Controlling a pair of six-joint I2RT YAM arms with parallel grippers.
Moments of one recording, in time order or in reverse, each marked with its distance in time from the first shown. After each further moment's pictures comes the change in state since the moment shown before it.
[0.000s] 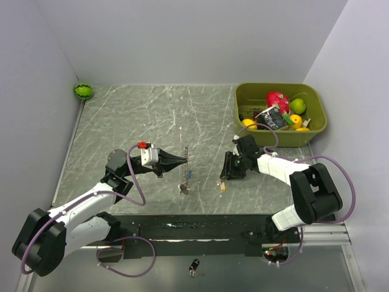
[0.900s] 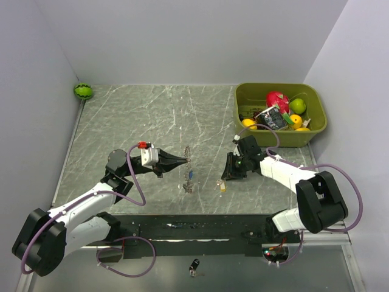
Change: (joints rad) left arm 0.000 0.001 0.000 -0.002 0.003 0.000; right arm 0.015 -0.082 -0.010 -0.041 -0.006 0.015
